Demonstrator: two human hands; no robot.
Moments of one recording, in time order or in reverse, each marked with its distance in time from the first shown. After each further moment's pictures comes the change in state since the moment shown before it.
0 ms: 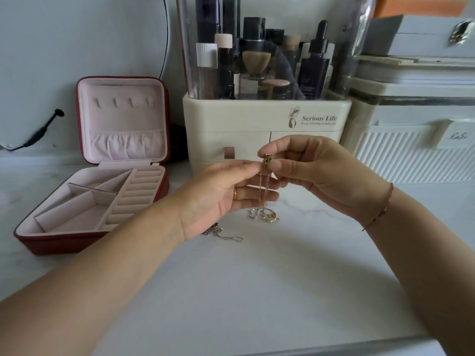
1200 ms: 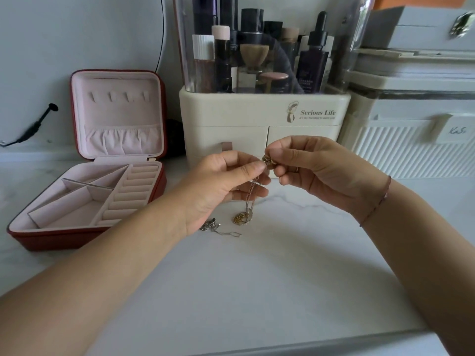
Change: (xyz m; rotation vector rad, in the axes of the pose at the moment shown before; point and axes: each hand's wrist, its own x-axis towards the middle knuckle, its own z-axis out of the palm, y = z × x) left_hand 0.000 -0.003 0.003 0.063 0.111 0.084; right_hand 0.002 0.001 -0.002 0.219 0.052 0.186
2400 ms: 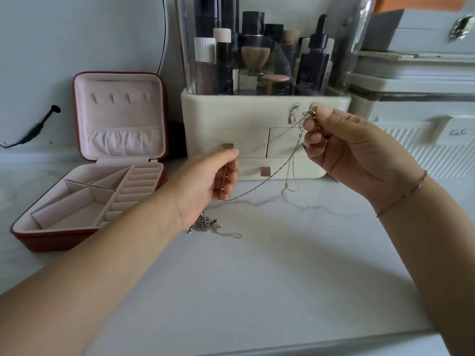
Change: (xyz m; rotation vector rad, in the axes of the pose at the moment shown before) left_hand 0.006 0.003 -0.012 0.011 0.197 -0.101; right_hand -0.004 -0.016 -0.021 0.234 0.119 -0.217
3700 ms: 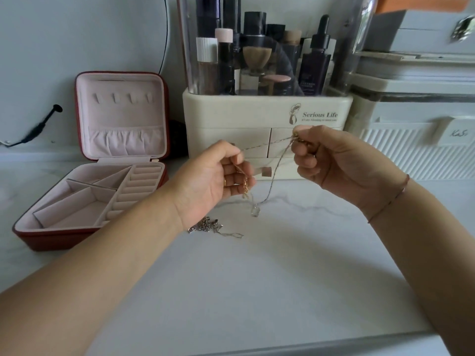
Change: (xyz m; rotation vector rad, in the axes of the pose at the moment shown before) left_hand -0.001 0.004 0.001 -0.192 -0.193 0.025; right_hand 0.002 0.012 0.007 -0.148 -0.006 0.141
